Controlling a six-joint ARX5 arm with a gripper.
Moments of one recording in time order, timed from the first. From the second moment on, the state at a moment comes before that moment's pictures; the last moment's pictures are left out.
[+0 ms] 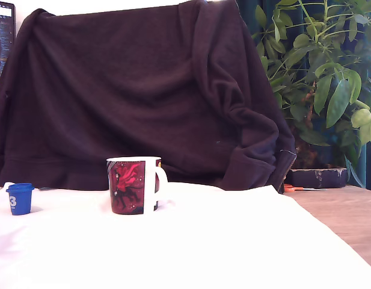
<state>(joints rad) -0.15 0.81 0.01 0.60 0.08 -0.23</state>
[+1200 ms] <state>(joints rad) -0.15 1.82 0.34 1.10 0.09 -0.09</state>
